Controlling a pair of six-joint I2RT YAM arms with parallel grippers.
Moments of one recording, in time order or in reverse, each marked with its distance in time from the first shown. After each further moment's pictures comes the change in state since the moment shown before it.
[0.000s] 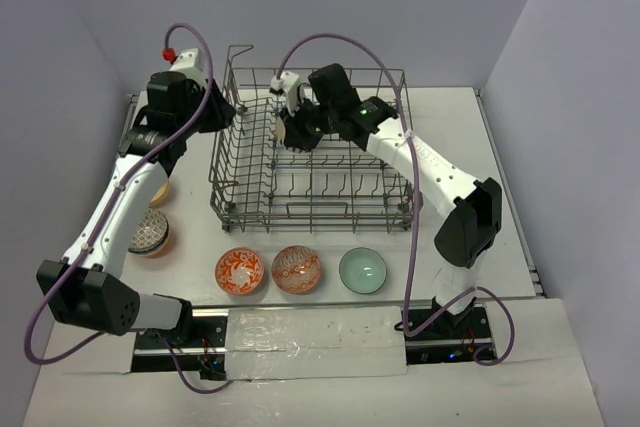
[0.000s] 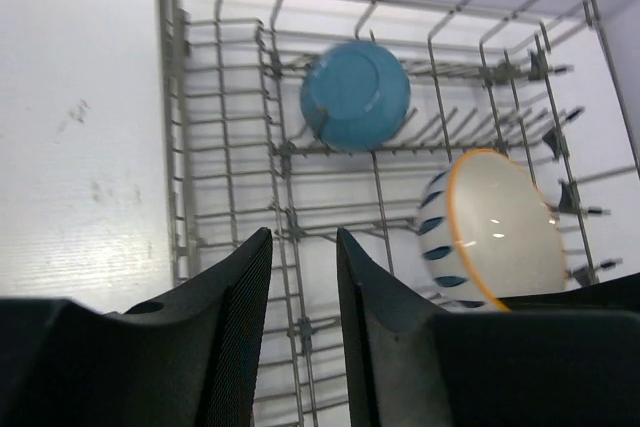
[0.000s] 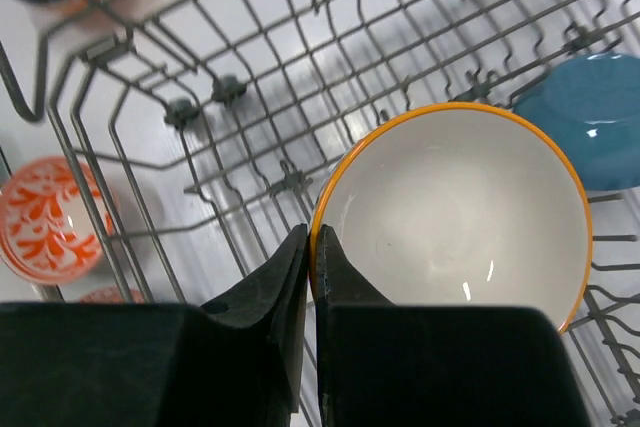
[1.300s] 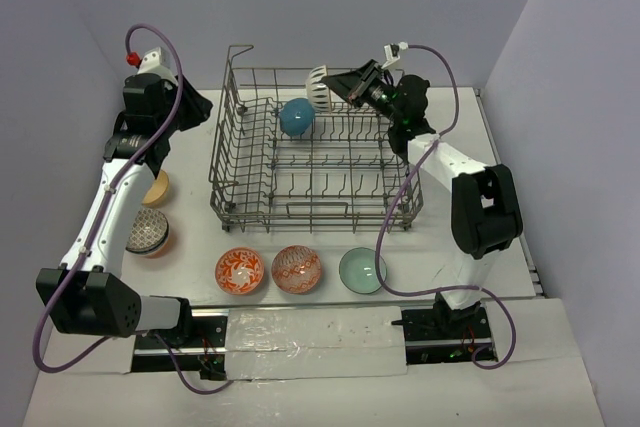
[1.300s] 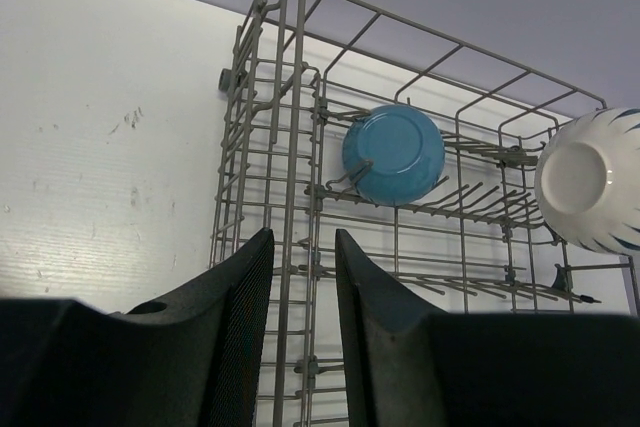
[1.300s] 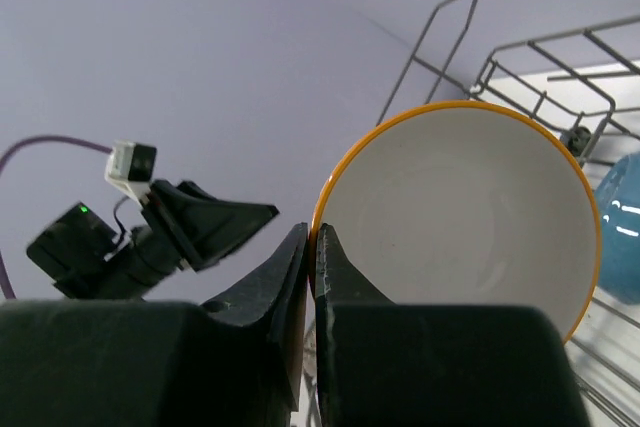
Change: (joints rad) left arm 0.143 -0.043 -0.067 0.092 -0.021 -0.119; right arm -0.401 -0.025 -0.533 1.370 -0.213 1.367
